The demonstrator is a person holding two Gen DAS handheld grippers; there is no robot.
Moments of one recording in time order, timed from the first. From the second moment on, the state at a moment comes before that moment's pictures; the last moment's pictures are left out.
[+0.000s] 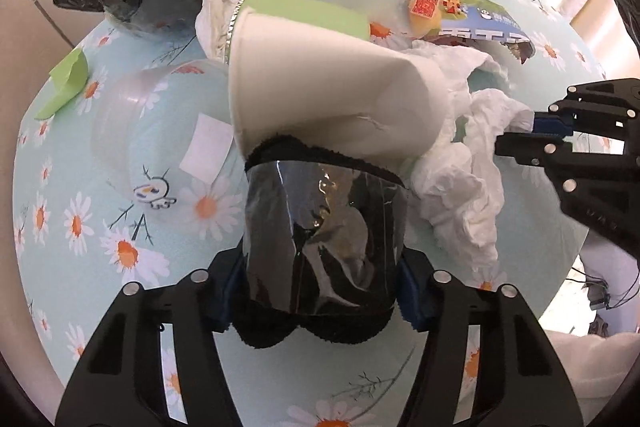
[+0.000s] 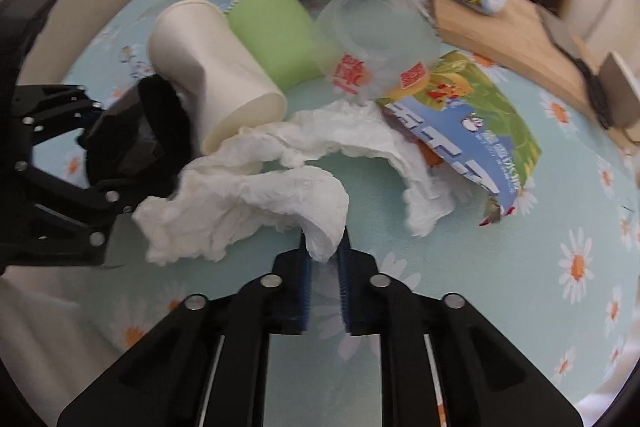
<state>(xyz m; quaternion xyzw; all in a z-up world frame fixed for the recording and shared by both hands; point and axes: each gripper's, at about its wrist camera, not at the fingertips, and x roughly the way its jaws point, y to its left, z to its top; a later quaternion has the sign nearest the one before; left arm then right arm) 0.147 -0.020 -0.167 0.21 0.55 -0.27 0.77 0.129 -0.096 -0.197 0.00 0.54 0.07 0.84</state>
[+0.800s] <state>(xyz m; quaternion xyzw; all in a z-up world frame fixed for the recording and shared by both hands) 0.084 -0.009 -0.102 0.14 0.55 -0.15 0.81 0.088 -0.148 -0.093 0.02 0.42 0.19 0.89</state>
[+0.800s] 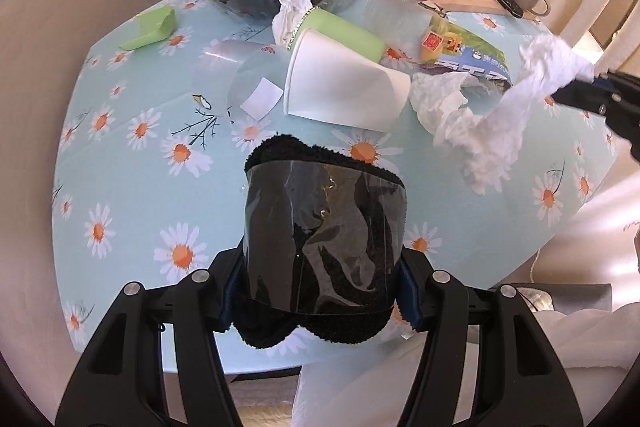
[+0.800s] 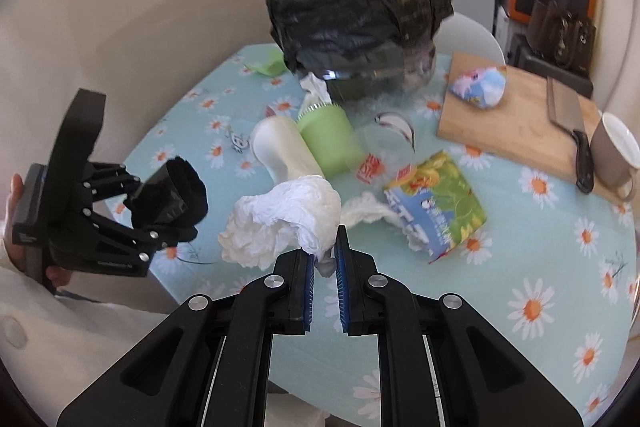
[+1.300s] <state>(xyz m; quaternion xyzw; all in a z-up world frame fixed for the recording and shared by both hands) 0.054 -0.034 -0.063 0.13 0.53 -0.13 0.83 0.074 -0.163 -0.044 0.01 0.37 0.23 0.90</state>
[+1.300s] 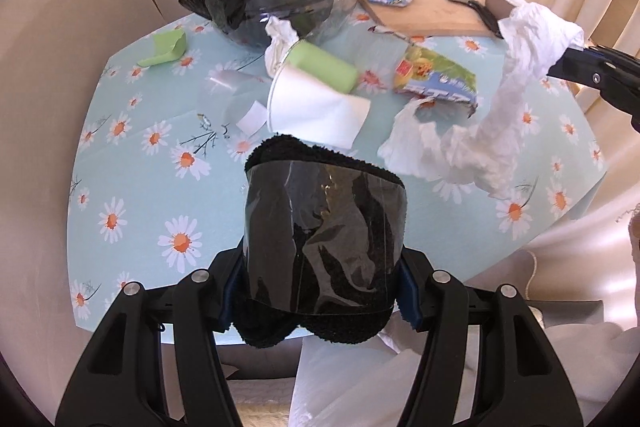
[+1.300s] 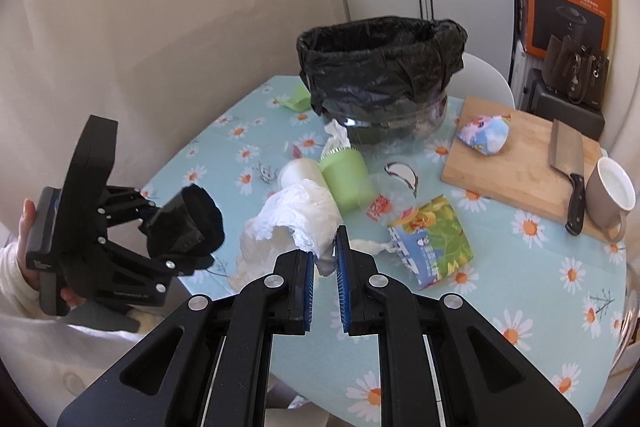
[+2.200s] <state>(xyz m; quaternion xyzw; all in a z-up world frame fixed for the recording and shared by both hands) 0.142 -0.056 0.029 0.18 0.44 -0.25 0.84 0.149 -0.162 0.091 0.04 0.28 0.18 0.94</state>
